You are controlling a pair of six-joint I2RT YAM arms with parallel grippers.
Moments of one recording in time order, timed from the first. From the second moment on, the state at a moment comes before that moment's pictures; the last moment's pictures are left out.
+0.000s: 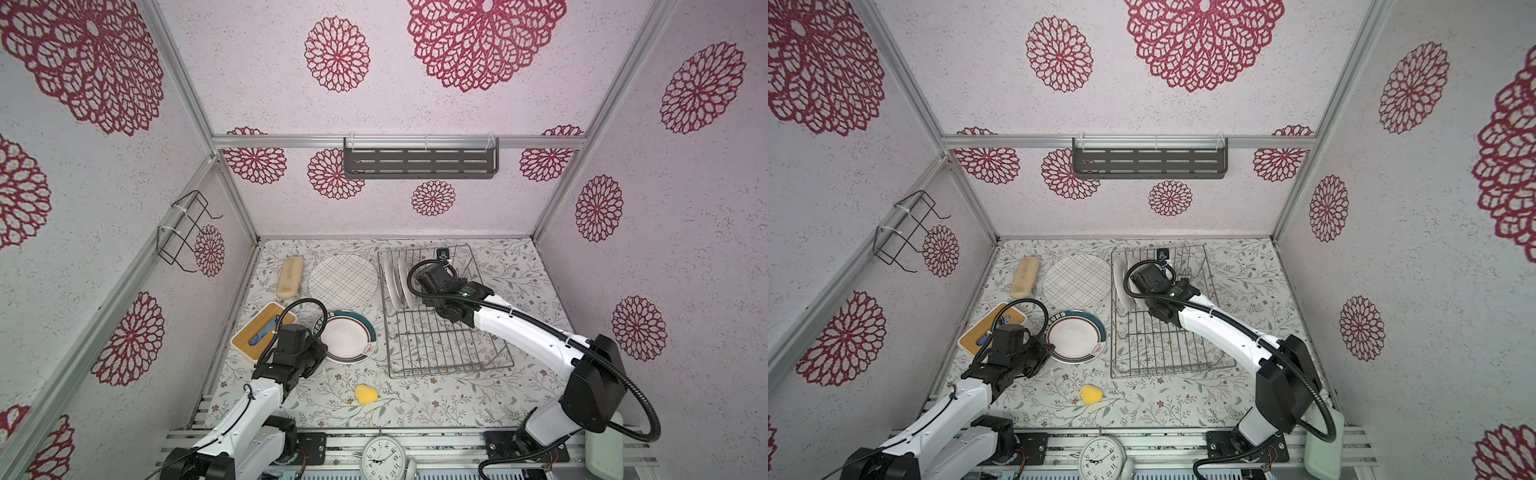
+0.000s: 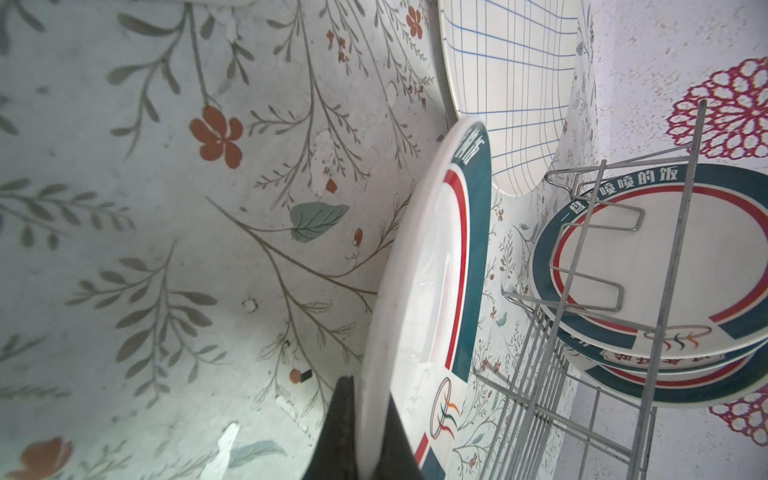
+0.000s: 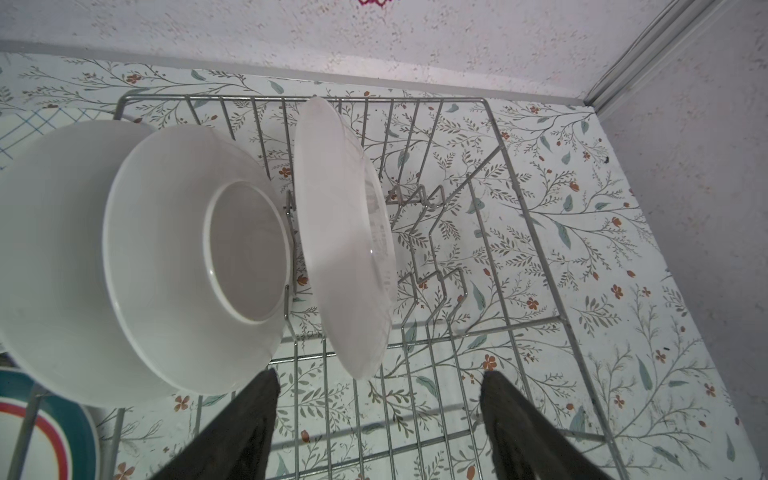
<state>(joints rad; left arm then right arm) -0.16 0.95 0.33 -0.20 0.18 -1.06 0.78 1.57 1.33 -0.66 0.68 0.51</state>
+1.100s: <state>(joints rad) -0.16 1.00 0.26 -0.12 0.21 -1.09 0.79 1.84 1.45 -0.68 0.86 0.44</state>
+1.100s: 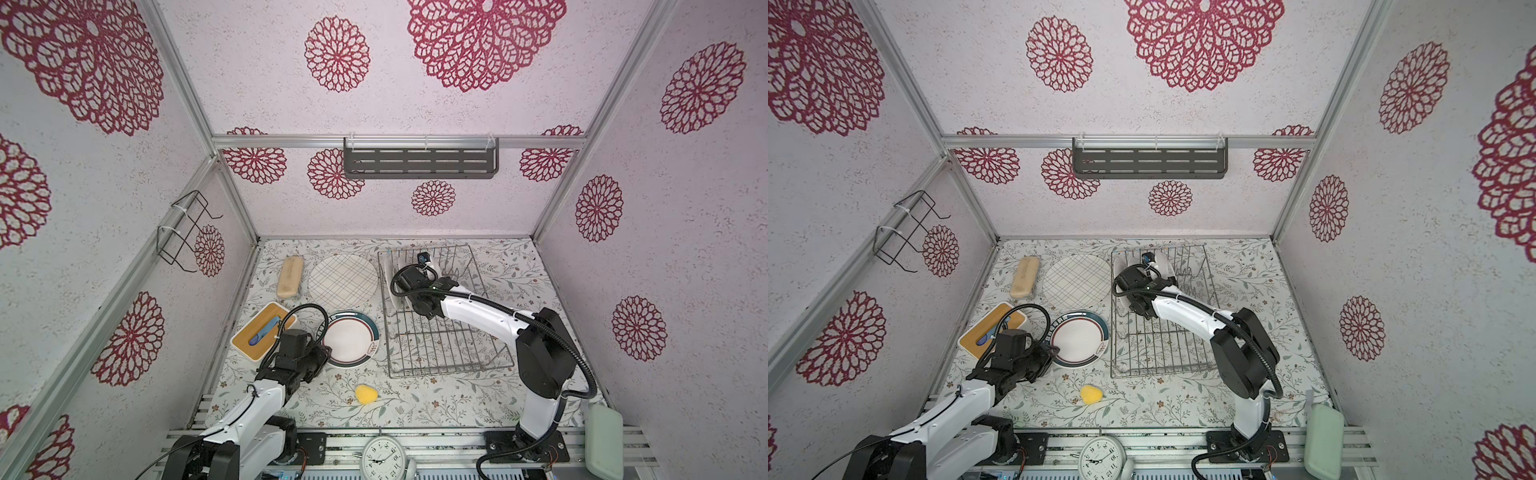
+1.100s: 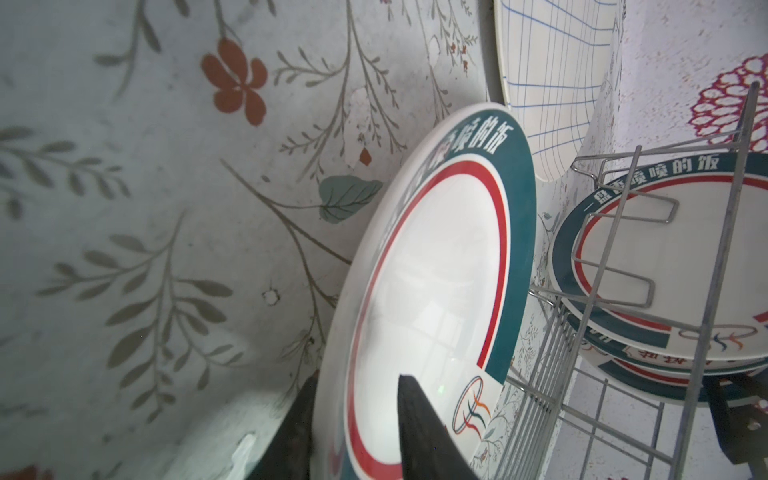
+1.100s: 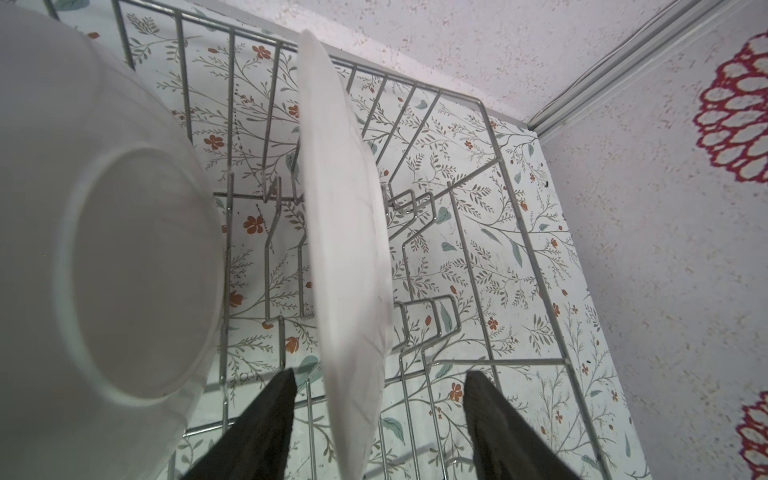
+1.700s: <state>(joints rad) -0.16 0.92 0.25 -0.21 0.19 -1.08 0.79 1.90 1.49 -0.67 0.91 0.42</state>
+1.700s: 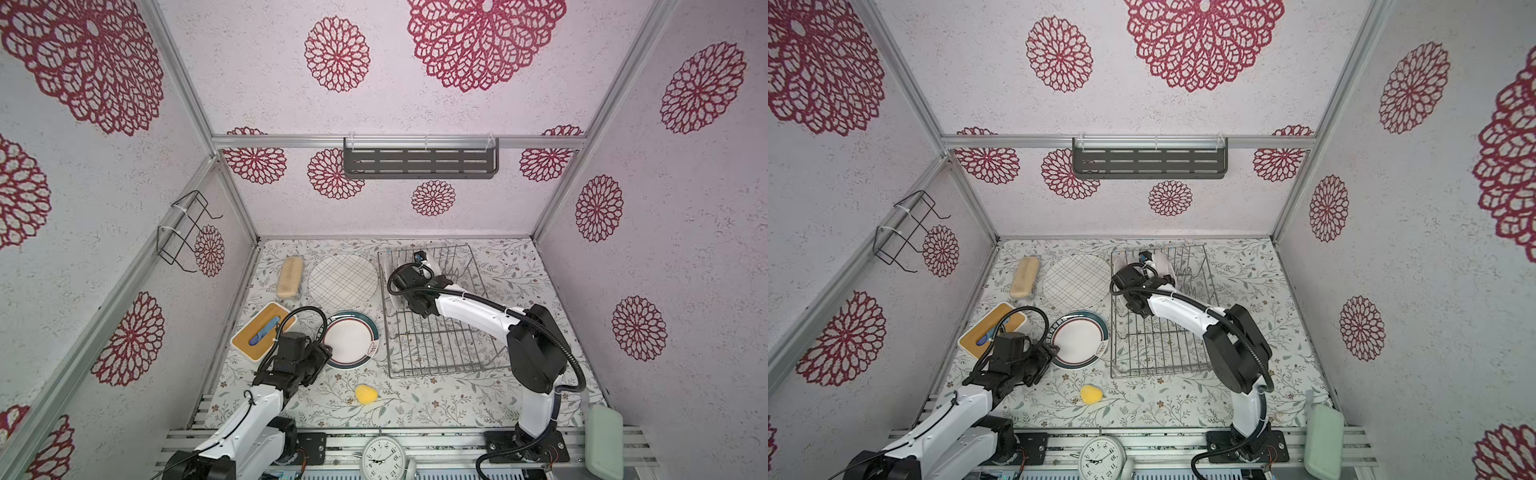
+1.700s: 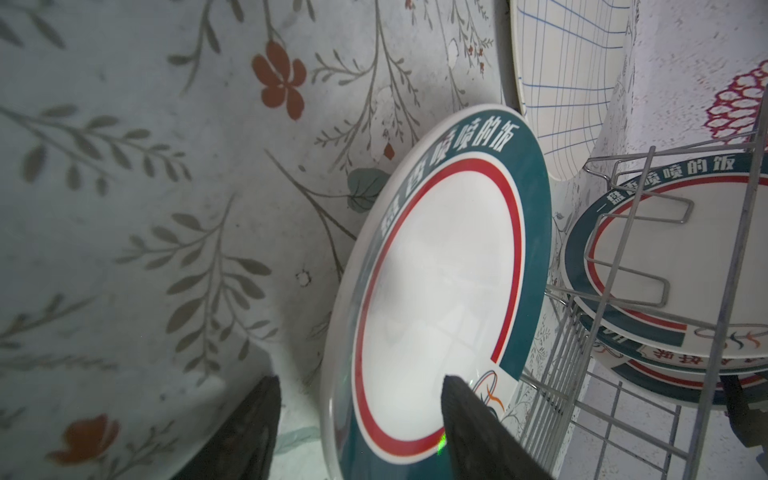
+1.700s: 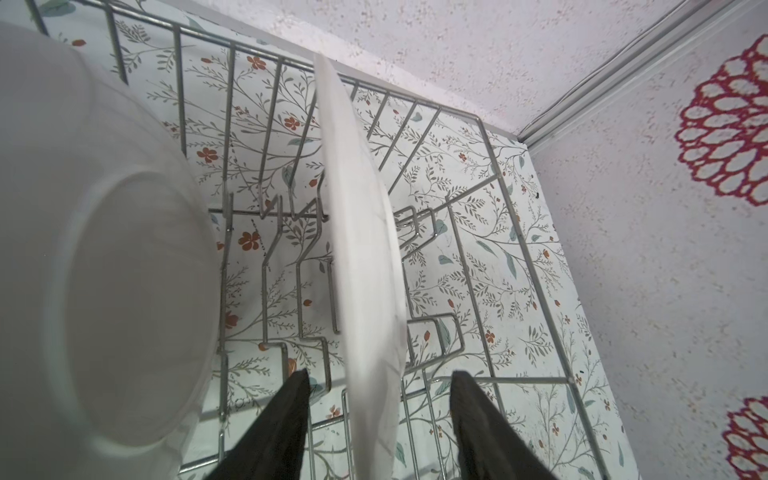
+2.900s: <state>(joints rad) -0.16 0.81 0.54 -0.45 0.18 -1.03 0.79 1.94 1.50 -0.69 0.99 0.40</state>
